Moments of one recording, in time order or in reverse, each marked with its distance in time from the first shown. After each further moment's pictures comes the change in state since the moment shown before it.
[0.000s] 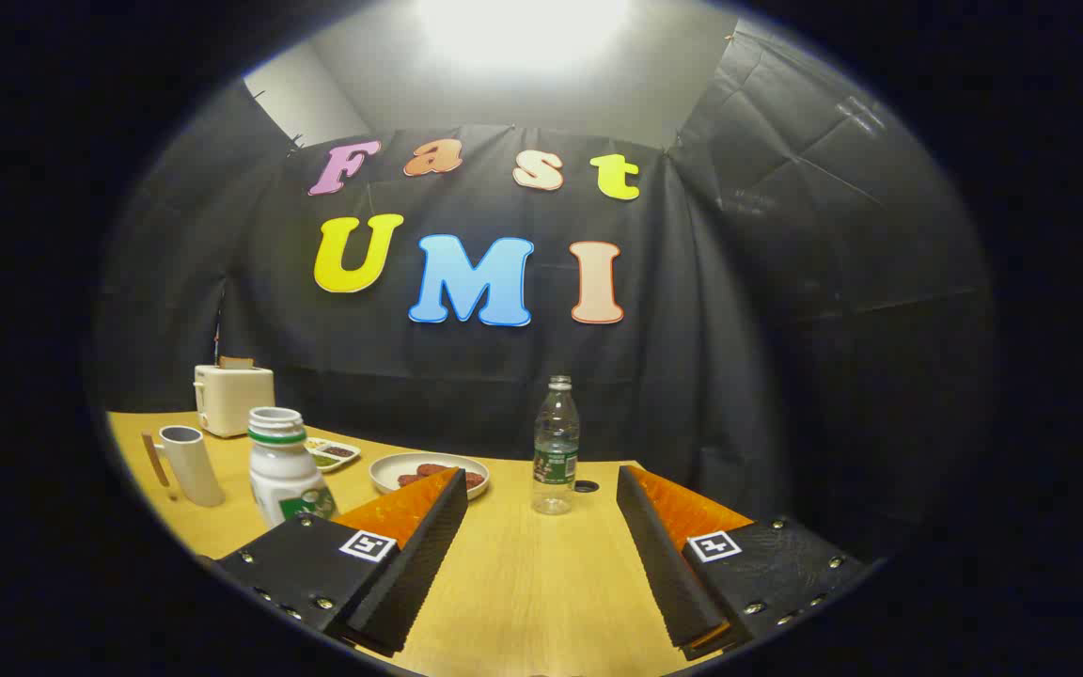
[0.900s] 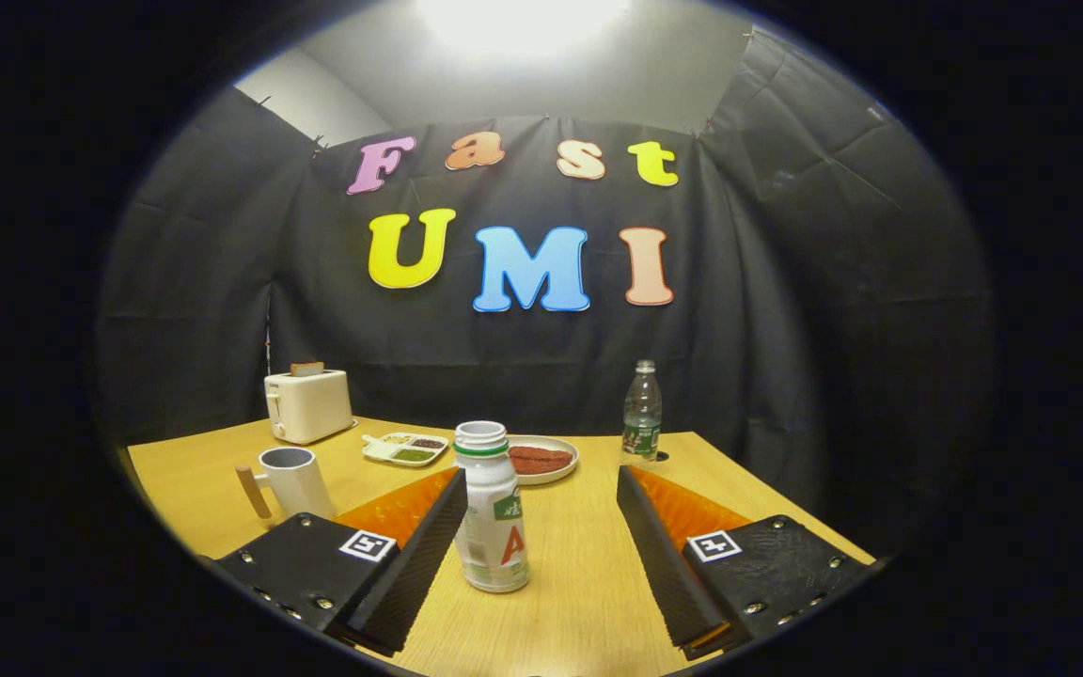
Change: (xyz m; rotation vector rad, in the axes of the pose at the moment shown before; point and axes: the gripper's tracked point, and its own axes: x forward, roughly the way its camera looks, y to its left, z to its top) arm -0.068 0.104 0.004 0.038 0.093 0.100
